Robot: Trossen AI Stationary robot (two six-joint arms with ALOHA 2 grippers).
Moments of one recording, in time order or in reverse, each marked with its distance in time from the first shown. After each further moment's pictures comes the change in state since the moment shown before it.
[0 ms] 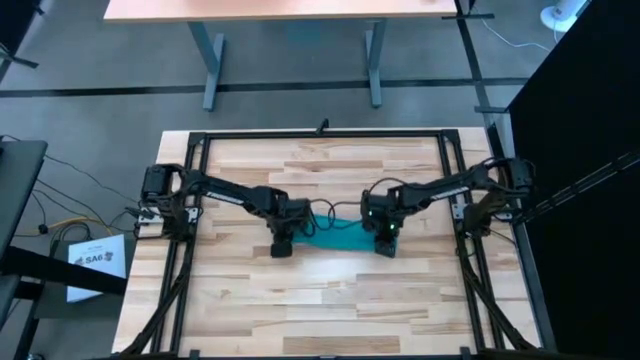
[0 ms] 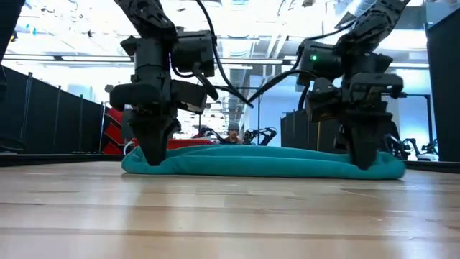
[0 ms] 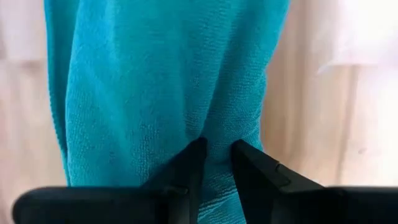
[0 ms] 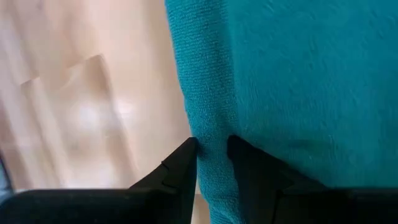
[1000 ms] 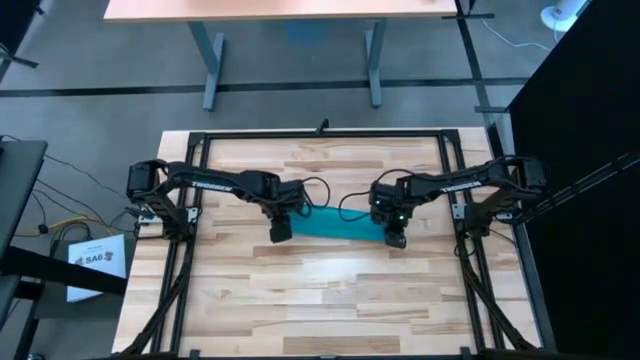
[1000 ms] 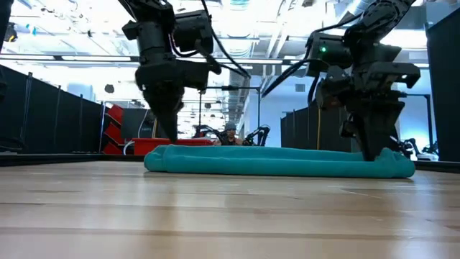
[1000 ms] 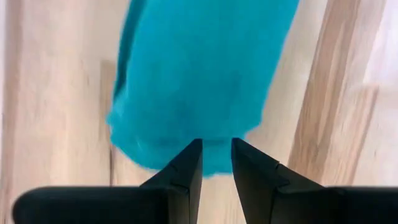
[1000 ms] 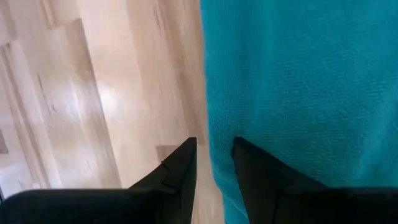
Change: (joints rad) left arm 0.079 -0.140 0.055 -0.091 -0.065 -0.060; right arm -0.070 -0.135 -0.004 -0.140 0.003 -0.146
